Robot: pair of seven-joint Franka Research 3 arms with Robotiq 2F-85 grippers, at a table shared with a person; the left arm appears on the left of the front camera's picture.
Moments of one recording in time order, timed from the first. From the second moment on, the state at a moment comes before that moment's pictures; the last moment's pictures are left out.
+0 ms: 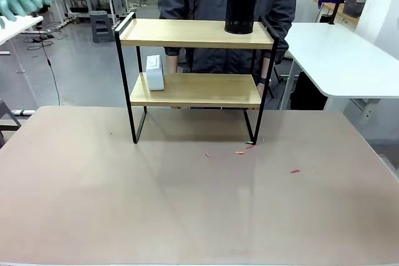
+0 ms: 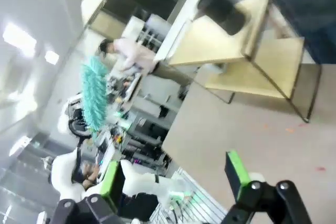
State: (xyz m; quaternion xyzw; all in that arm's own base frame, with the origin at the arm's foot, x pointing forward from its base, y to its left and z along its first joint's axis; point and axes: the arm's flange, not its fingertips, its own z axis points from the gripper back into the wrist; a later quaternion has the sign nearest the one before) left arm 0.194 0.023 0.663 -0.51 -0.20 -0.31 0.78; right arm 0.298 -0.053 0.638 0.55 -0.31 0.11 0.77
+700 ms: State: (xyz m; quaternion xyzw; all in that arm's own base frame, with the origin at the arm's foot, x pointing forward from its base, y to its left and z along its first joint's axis) left arm 0.223 -0.107 0.604 -0.47 0.06 -0.44 0.76; right arm 0.253 -0.028 0.584 0.55 -0.20 0.21 0.78
